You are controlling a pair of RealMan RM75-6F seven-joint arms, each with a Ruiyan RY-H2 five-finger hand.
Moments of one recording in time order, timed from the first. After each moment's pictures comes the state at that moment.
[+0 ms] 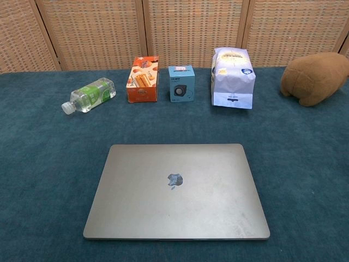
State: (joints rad) left arm -0.06 -1.26 0.00 -1.63 1.58 1.53 0.18; right arm 0.05 -1.23 0.03 -1.64 -1.65 1.57 -0.19
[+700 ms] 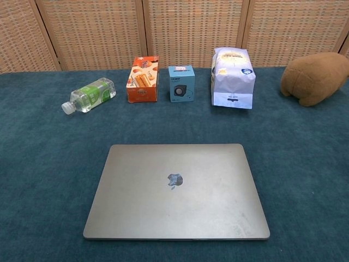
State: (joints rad) left arm -0.13 -1.25 0.05 -1.62 1.70 1.42 0.16; right arm 0.05 -1.23 0.03 -1.64 -1.63 1.56 -0.18
